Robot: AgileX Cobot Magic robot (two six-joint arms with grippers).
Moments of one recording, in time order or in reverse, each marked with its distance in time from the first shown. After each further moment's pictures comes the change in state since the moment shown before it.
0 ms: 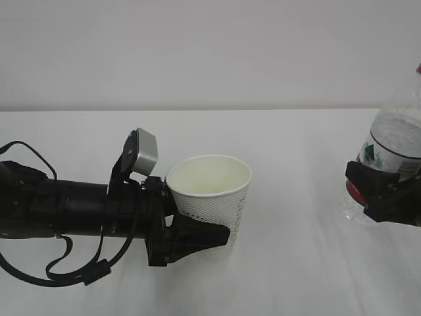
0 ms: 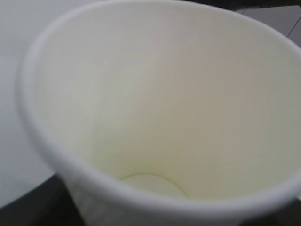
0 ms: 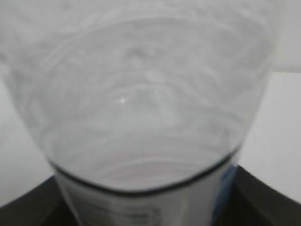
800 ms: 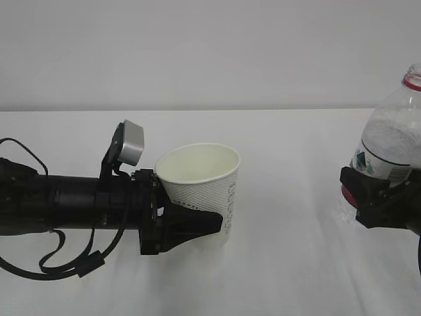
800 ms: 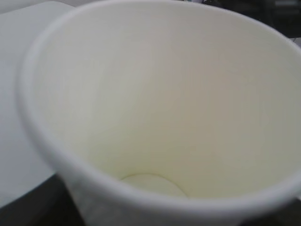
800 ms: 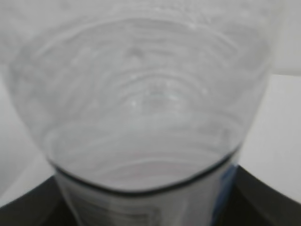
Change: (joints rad) left arm 0.045 0.000 0.002 0.005 -0.067 0.001; right arm 0.000 0.141 -0.003 0.019 -0.137 -0.088
